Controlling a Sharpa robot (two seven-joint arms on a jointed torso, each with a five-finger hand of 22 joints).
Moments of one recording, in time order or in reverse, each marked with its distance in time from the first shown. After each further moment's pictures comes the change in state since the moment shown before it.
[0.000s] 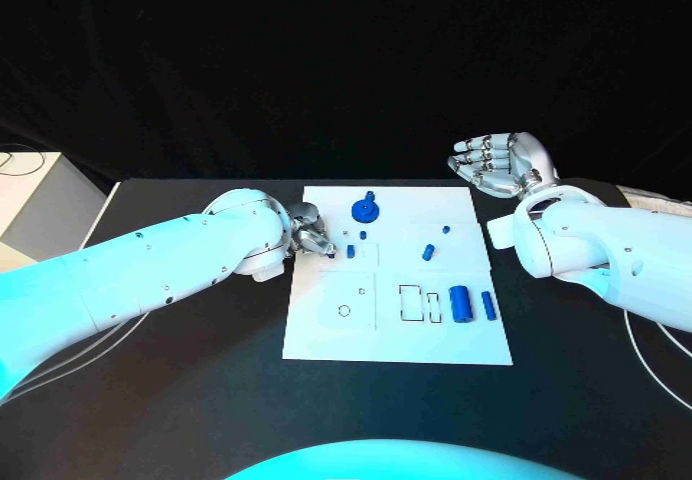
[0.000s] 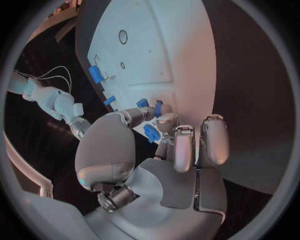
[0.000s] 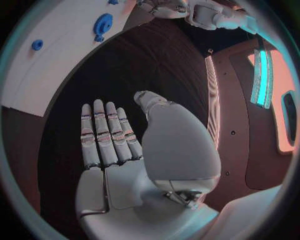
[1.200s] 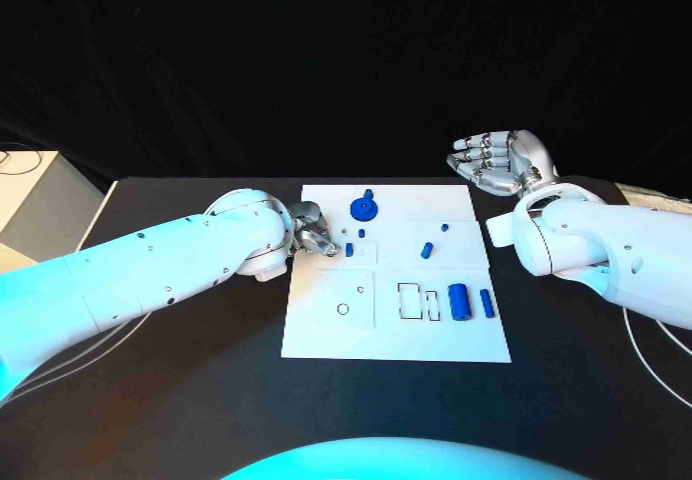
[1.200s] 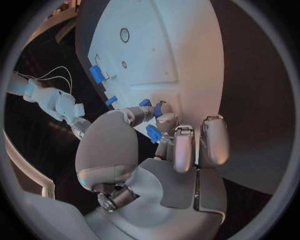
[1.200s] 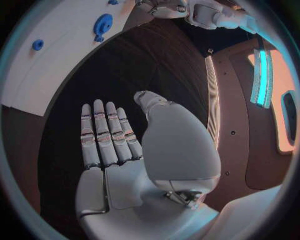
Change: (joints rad) left arm -0.003 0.007 -0.003 0.003 -0.008 -0.018 0.010; left_hand 0.082 0.001 -0.038 0.090 0.007 -0.009 0.003 0.000 -0.003 -0.003 -0.005 0.004 -0.011 0.004 -0.004 0.000 0.000 0.000 0.004 -0.004 -0.007 -0.001; right arm 0.000 -0.004 0.000 0.004 0.001 0.001 0.000; right_hand 0.000 0.000 0.000 0.000 0.000 0.000 0.000 0.000 -0.001 0.004 -0.004 -0.004 0.000 0.000 0.000 -0.004 -0.002 0.000 0.000 0.000 0.000 -0.003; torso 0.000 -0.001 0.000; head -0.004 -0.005
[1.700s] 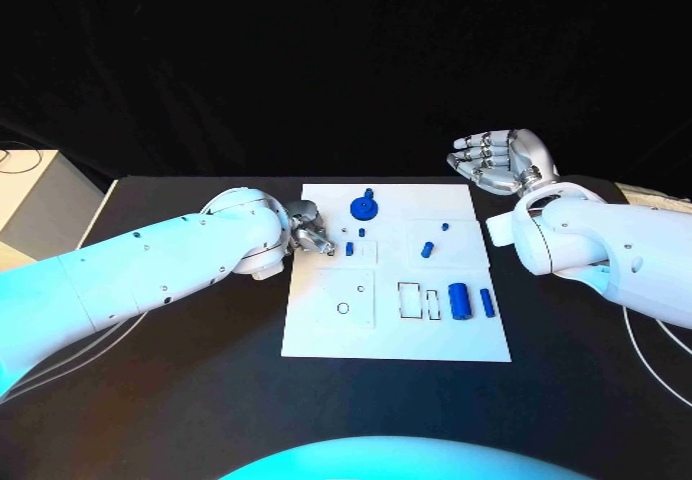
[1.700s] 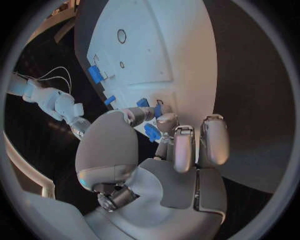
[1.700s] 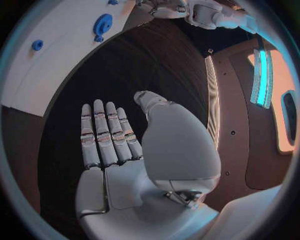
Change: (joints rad) left arm -0.001 -0.011 0.004 0.001 -0.008 0.002 -0.001; left_hand -0.013 0.019 0.013 0.013 0.005 -0.004 0.003 0.015 0.009 0.001 0.006 0.000 0.010 0.000 0.000 0.002 0.000 0.000 0.000 0.000 0.000 0.010; right arm 0.000 0.001 0.000 -0.001 0.000 0.001 0.000; right_hand 0.000 0.000 0.000 0.000 0.000 0.000 0.000 0.000 -0.001 0.000 0.000 0.000 0.000 0.000 0.000 0.000 0.000 0.000 0.000 0.000 0.000 0.000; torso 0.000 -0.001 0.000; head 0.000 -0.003
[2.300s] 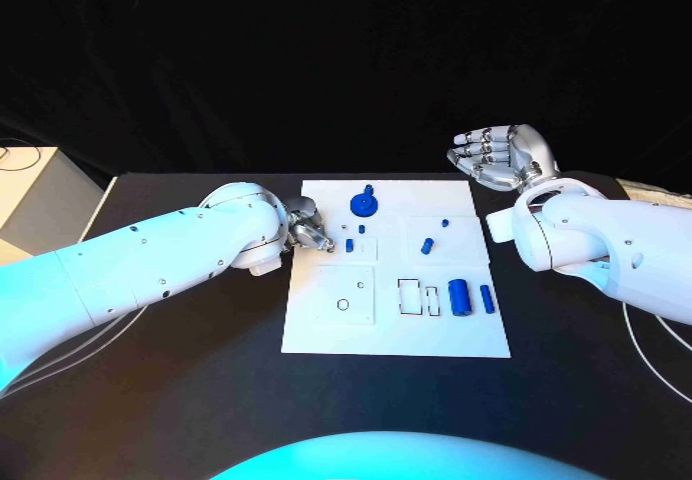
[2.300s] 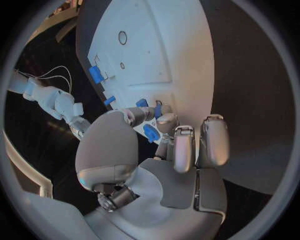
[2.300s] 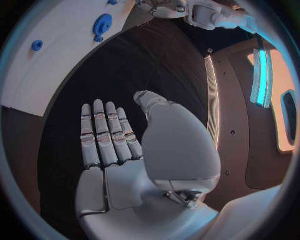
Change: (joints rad) left arm 0.002 0.001 0.003 -0.008 0.018 0.025 -0.002; left_hand -0.004 0.004 0.000 0.000 0.006 0.000 0.000 0.004 0.000 0.004 0.004 0.006 0.004 0.000 0.000 0.002 0.000 0.000 0.004 -0.004 0.000 0.002; right arm 0.000 0.001 0.000 0.000 0.000 0.000 0.000; right_hand 0.000 0.000 0.000 0.000 0.004 0.000 0.000 -0.004 -0.001 0.000 0.000 -0.004 0.000 0.000 0.000 -0.004 -0.003 0.000 0.000 0.000 0.000 -0.004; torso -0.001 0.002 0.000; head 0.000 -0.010
